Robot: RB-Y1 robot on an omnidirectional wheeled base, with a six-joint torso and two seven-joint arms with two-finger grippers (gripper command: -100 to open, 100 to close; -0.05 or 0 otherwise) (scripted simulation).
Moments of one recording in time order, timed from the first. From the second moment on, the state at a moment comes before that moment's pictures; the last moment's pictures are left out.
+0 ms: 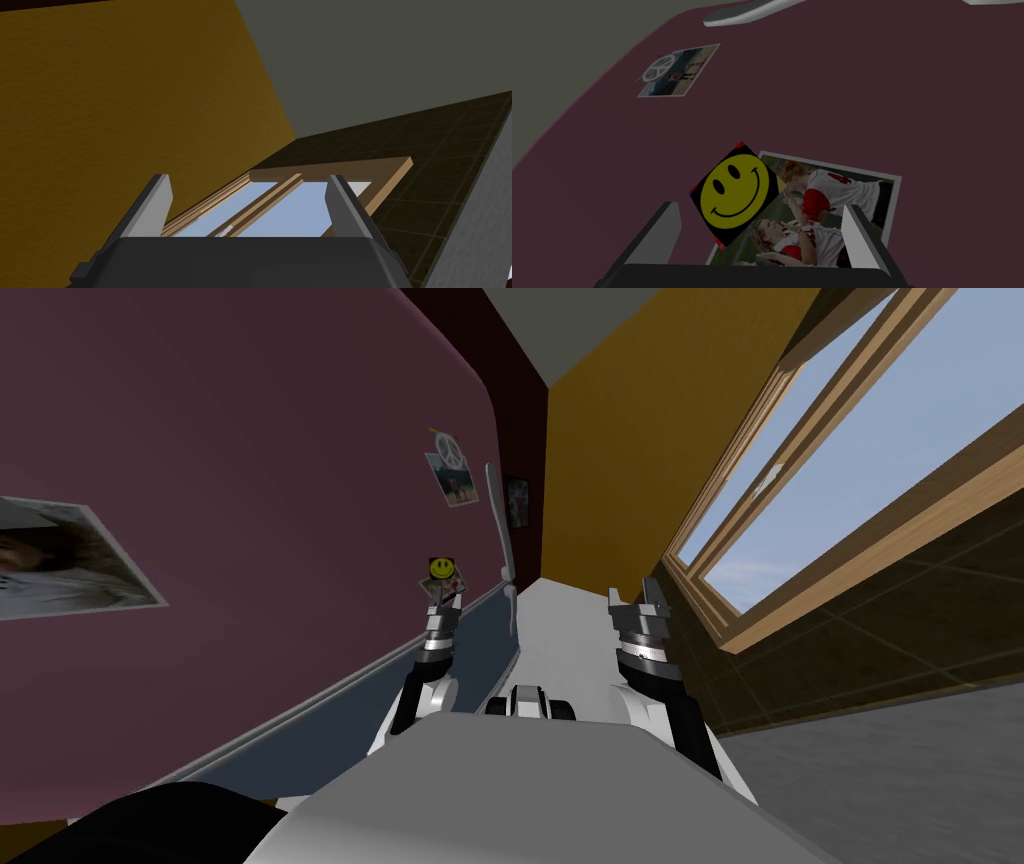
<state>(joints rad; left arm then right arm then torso) 0.45 0.12 -0.08 -2.27 0.09 -0.41 0.00 0.50 0.03 0.00 -2.30 -0.06 -0.47 -0.09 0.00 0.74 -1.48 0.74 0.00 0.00</state>
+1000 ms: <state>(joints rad) 0.44 0.22 -0.10 -2.29 0.05 -0.23 0.00 0.50 0.03 0.00 -2.30 -0.06 -0.47 -0.09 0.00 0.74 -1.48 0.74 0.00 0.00</state>
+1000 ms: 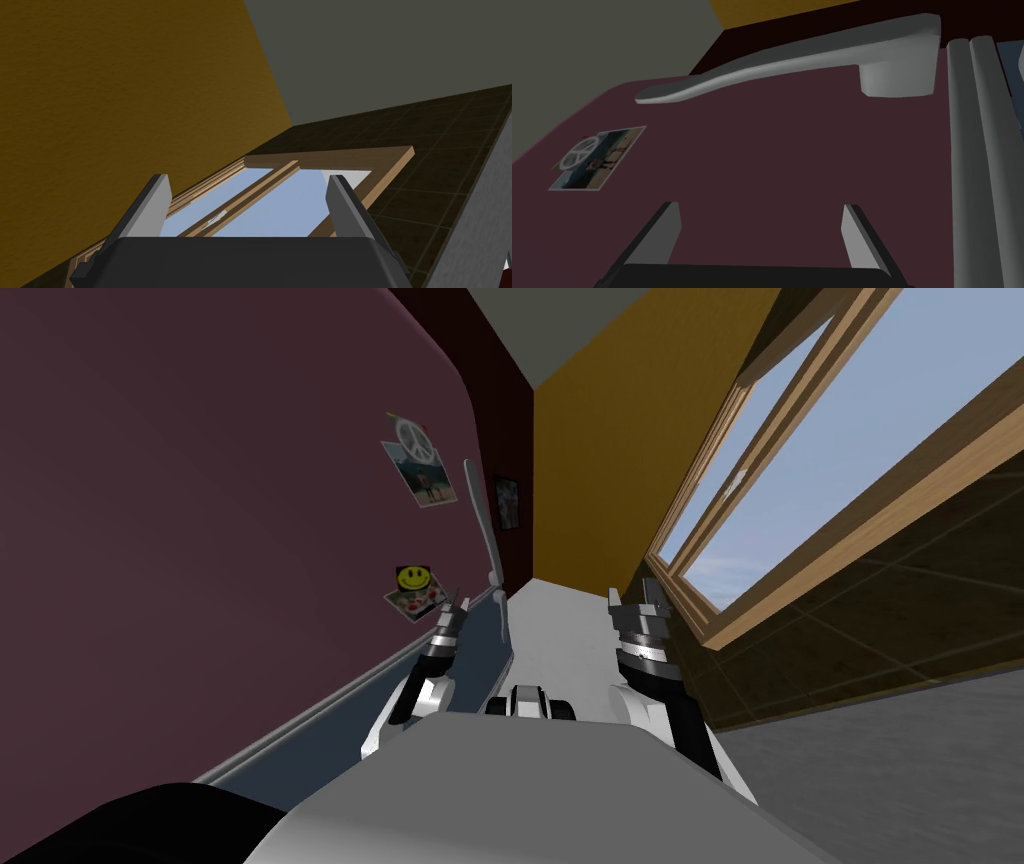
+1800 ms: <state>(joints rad) 0.41 0.33 -0.11 -2.29 0.00 -0.06 0.01 0.50 0.03 0.00 -2.30 -0.06 -0.47 -0.09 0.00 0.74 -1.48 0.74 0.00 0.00</state>
